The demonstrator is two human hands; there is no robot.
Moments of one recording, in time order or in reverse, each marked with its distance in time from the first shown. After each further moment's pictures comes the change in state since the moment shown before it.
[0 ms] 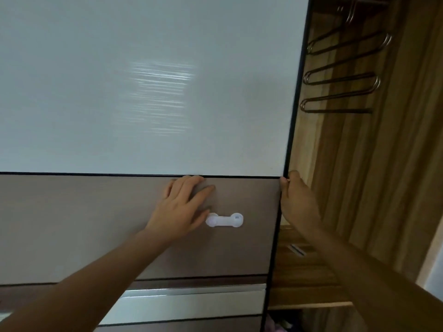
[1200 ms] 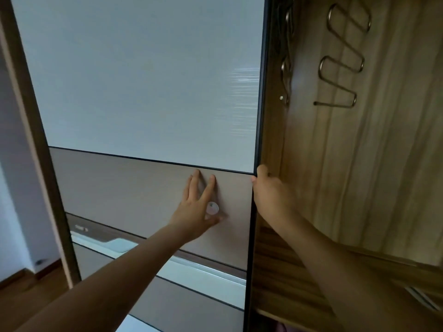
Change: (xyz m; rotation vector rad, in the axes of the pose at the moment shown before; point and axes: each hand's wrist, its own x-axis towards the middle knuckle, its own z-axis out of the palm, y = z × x) left_hand -0.098 -0.093 -0.070 0.005 -0.460 -0.682; right_hand -0.023 -0.206 0.122 -0.214 -0.188 -0.491
